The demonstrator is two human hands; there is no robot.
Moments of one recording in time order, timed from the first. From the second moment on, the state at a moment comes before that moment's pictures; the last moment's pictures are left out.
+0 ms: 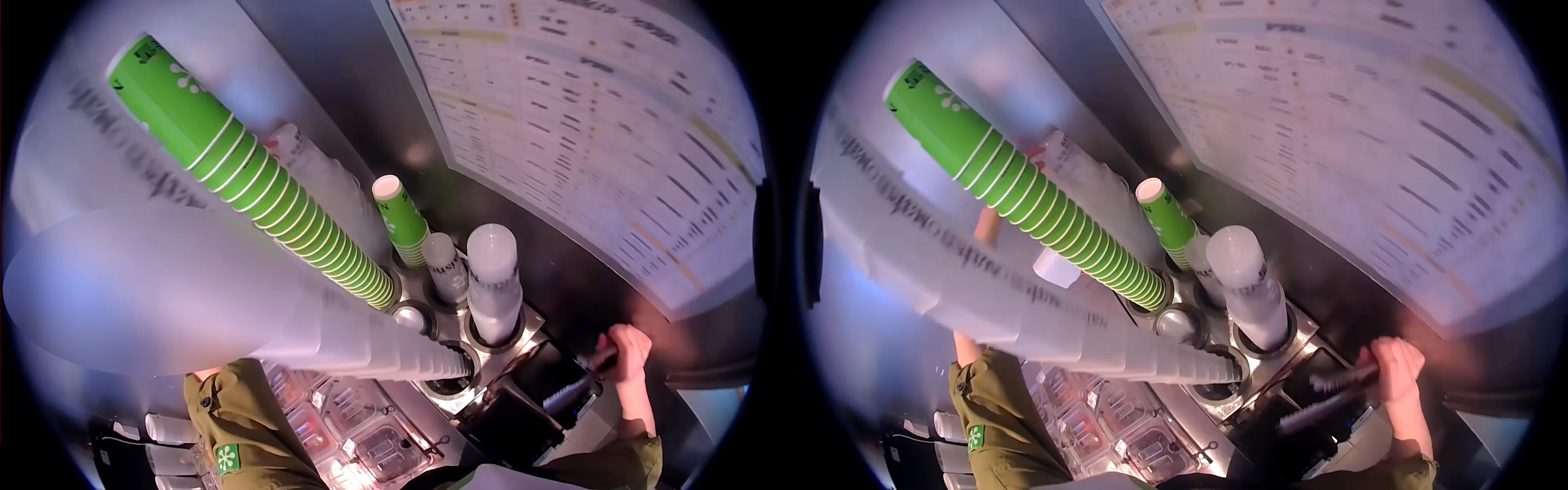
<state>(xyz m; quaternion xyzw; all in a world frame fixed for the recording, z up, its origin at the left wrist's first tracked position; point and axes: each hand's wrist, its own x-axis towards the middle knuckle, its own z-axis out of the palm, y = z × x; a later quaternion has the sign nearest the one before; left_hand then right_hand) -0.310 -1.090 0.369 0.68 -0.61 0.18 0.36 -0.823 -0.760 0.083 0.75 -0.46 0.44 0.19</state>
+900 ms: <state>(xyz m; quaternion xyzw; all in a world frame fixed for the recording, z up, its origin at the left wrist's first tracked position) -0.158 -0.682 0.240 0.68 -0.22 -0.24 0.66 -0.845 -0.747 0.061 0.66 -0.49 0.56 -0.09</state>
